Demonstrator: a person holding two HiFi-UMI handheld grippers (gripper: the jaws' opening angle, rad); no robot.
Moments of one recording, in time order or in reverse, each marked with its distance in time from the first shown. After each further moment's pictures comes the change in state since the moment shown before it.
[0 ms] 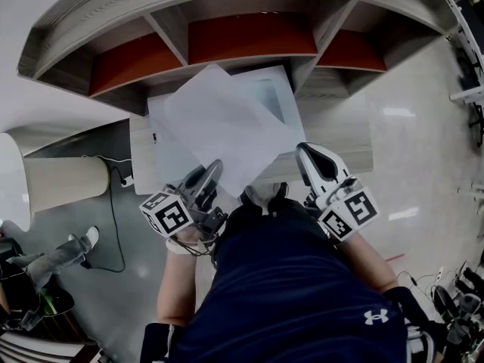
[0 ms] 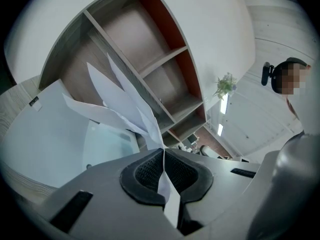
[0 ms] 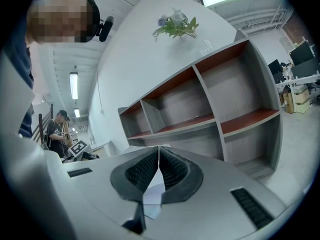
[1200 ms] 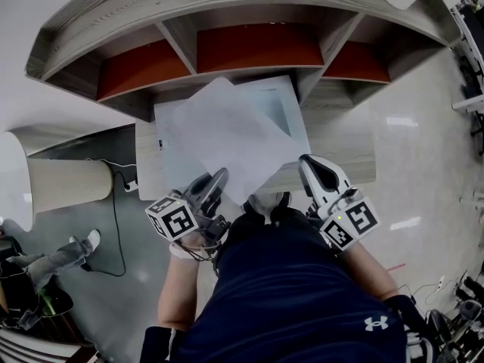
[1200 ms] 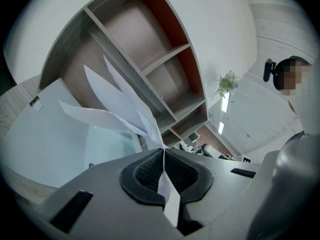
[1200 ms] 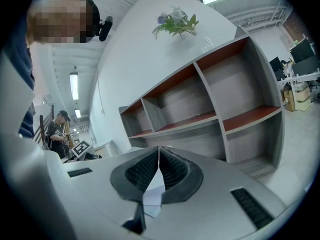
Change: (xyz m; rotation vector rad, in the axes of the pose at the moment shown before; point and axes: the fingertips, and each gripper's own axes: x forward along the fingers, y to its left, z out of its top) left arm 0.002 0.008 -0.003 0.004 0.026 0.008; right arm 0.003 0.004 -0.005 0.009 0.010 0.014
